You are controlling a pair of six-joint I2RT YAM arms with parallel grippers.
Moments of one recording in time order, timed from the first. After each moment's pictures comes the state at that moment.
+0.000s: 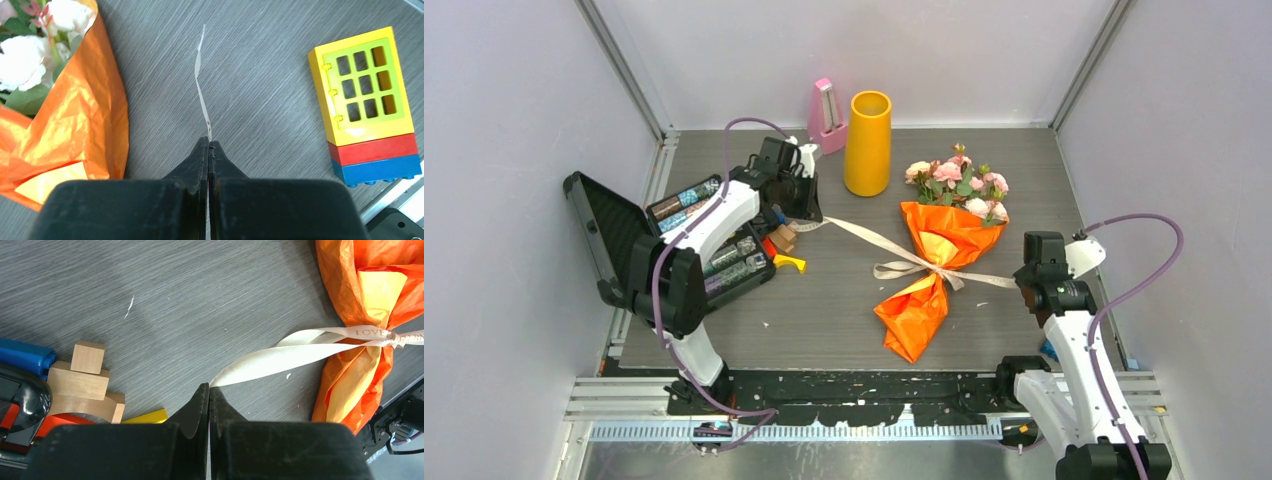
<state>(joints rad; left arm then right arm) -0.38 1.73 1.40 -0.58 0.34 -0.18 0.01 0.77 0.64 -0.74 0.49 0.82</state>
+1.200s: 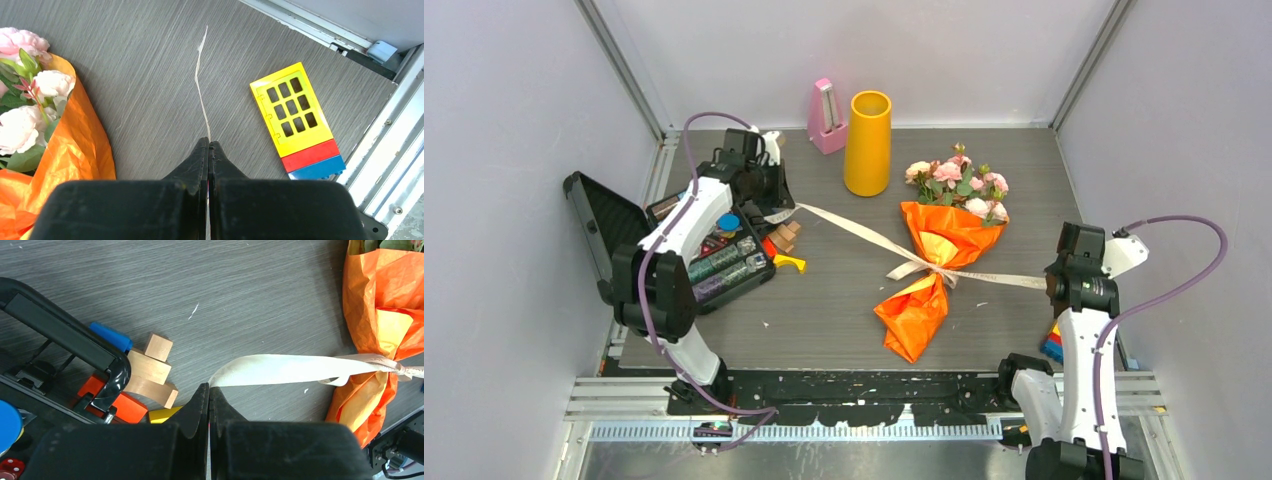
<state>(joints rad) -0.22 1.68 1.40 -0.60 0.34 -0.18 -0.24 0.77 0.78 -0.84 0.49 0.71</state>
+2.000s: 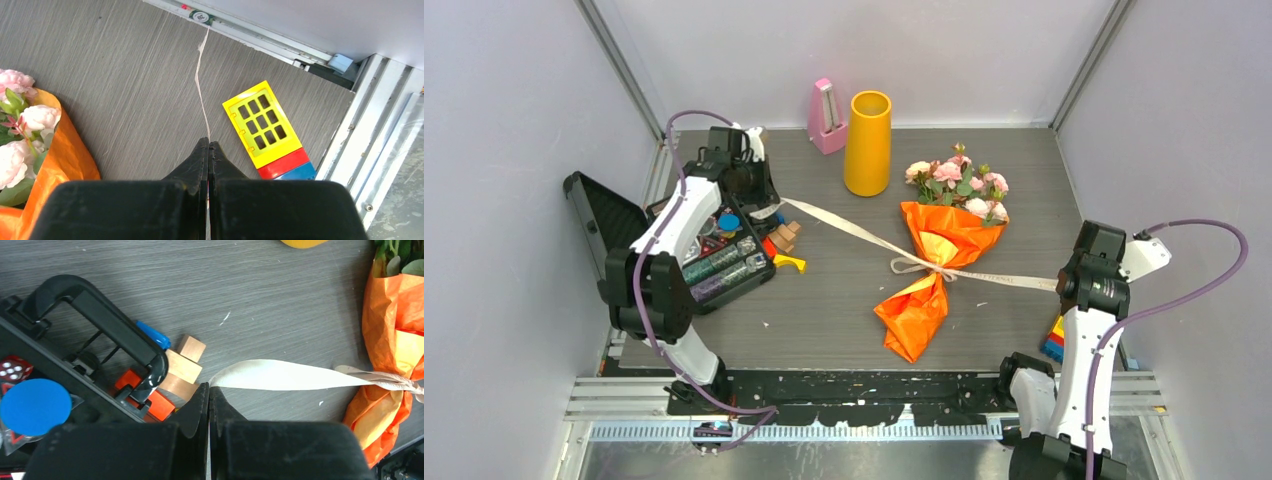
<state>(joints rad) -0.15 1.66 1.40 -0.60 0.31 -0.18 -0.37 0.77 0.83 -0.85 0.49 0.64</state>
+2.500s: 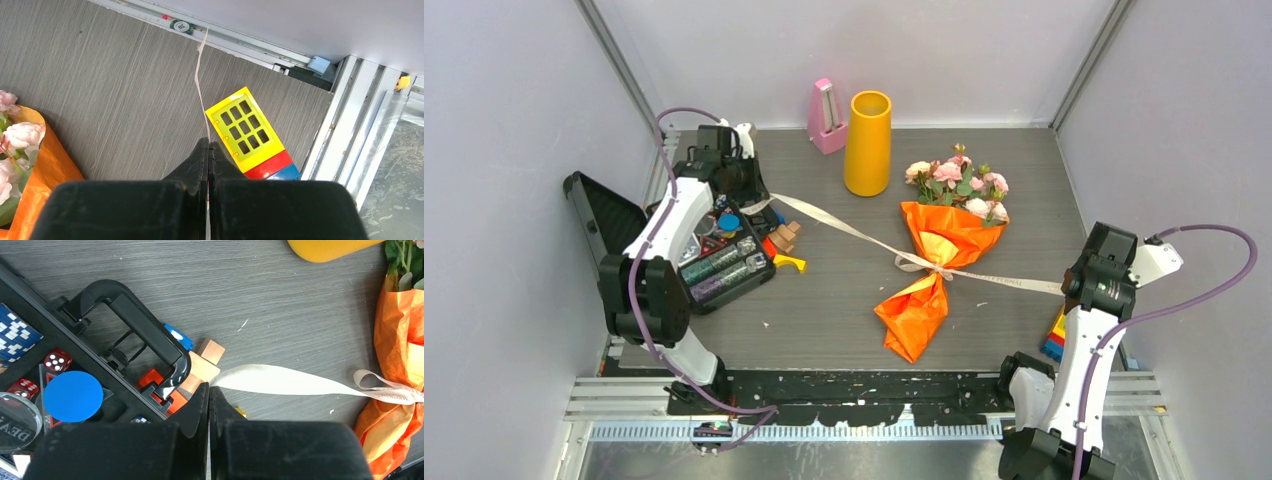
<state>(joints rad) -0.11 1.63 1.40 -0.60 0.27 -0.16 -0.46 0.77 0.84 -0.85 0.50 0.60</state>
